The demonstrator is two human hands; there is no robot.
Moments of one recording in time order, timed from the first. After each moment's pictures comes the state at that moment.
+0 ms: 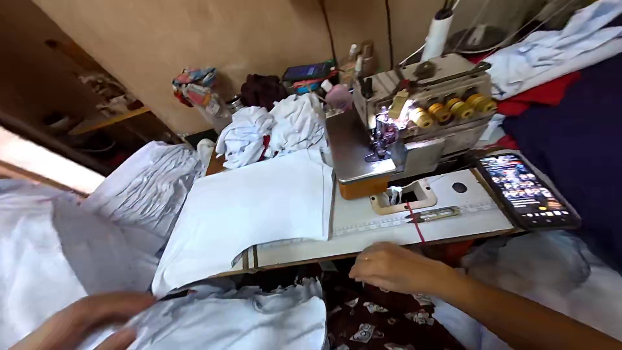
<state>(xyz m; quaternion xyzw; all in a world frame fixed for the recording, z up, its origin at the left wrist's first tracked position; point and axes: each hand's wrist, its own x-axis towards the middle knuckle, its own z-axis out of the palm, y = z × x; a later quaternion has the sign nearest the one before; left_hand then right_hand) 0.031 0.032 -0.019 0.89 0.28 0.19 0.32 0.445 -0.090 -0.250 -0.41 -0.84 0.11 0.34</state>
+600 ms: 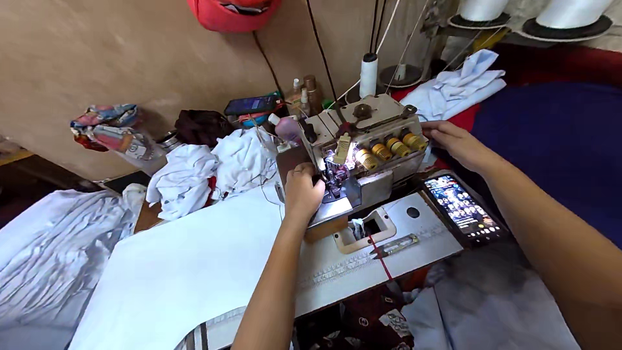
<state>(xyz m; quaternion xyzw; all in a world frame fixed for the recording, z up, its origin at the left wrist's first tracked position) 0.448 0.126 -0.148 0.90 0.27 0.22 0.24 0.744 -0.096 -0.155 -0.75 -0.40 0.14 0.50</state>
